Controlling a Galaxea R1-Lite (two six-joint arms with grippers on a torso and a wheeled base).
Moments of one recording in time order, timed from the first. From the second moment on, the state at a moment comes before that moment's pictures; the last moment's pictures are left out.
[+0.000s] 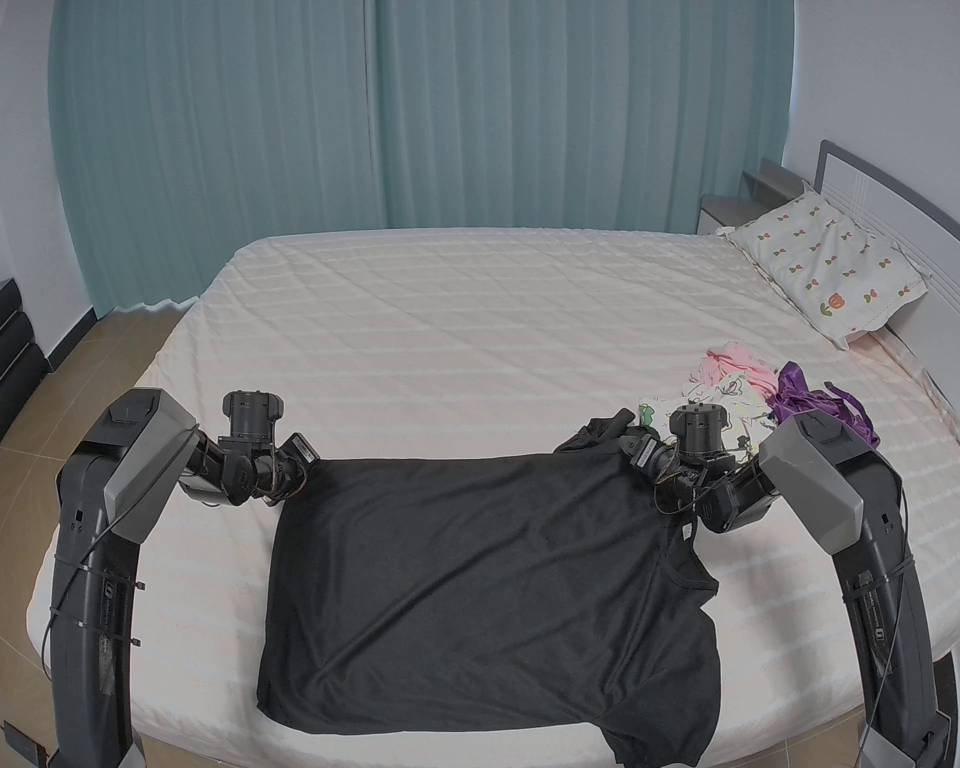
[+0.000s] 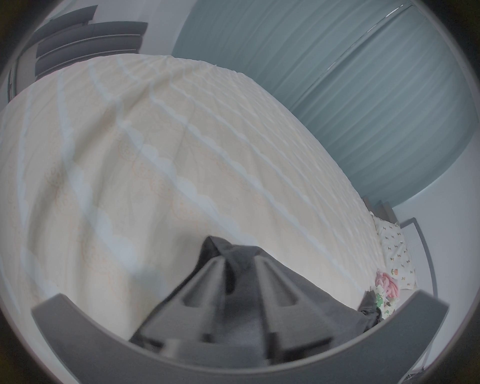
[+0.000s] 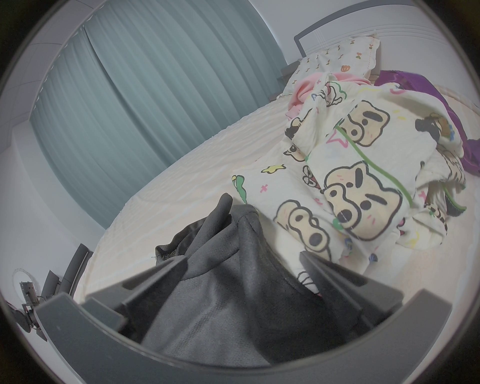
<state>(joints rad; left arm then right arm) -0.03 2.61 -1.60 -0.36 -0.05 -0.77 0.21 2.72 -1.61 -0.69 -0.12 0.60</state>
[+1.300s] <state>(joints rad) 0.02 2.65 -1.75 -0.36 0.04 -0.83 0.21 2.74 -1.71 -0.77 -0.13 0.60</state>
